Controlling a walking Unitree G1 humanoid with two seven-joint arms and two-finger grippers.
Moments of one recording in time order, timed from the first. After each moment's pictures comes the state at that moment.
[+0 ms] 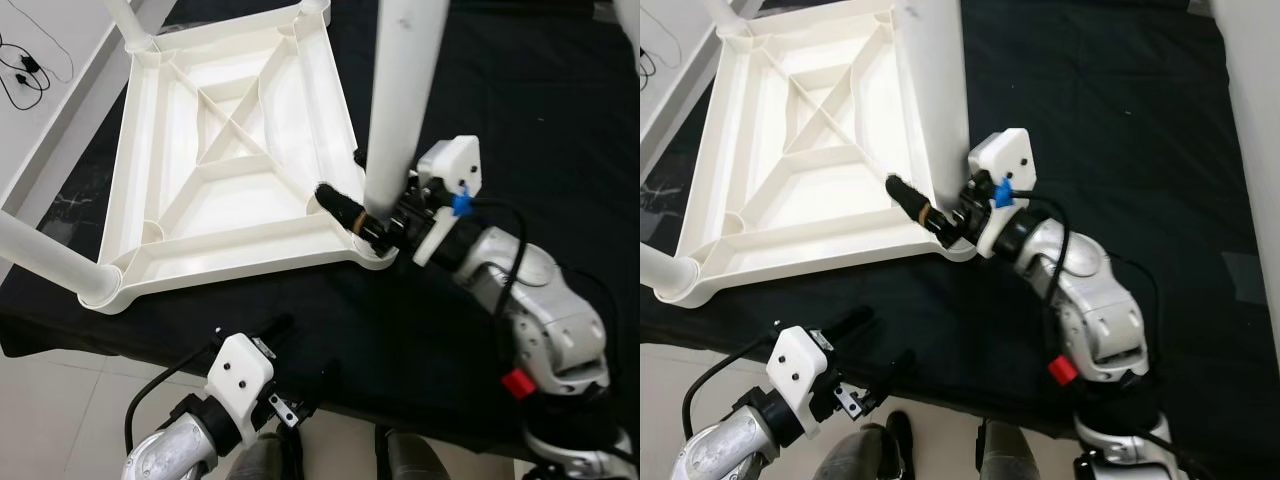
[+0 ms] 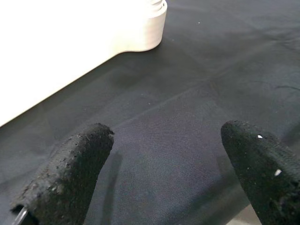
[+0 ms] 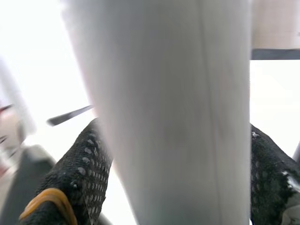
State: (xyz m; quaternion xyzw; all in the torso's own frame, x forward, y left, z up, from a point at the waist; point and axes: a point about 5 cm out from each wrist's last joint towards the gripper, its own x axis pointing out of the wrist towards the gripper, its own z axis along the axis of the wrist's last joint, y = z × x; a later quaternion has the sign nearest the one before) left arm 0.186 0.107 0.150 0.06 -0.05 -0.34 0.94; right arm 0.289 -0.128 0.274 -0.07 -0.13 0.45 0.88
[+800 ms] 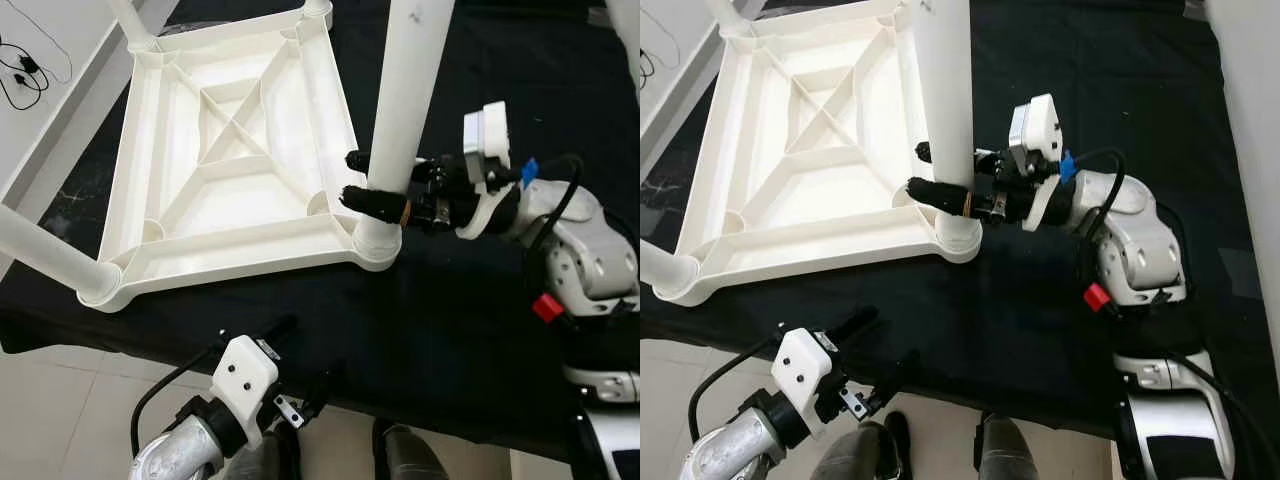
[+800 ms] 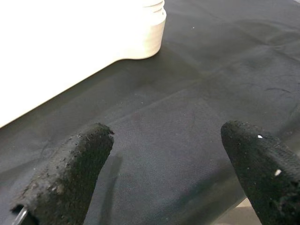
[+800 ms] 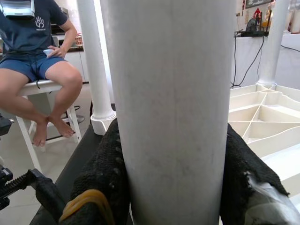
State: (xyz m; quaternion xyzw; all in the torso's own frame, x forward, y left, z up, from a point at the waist) left arm 0.185 0.104 0.149 0.05 -0.05 -0.34 0.94; right arm 0.309 -0.148 0.294 -0.12 -0.14 0.60 0.78
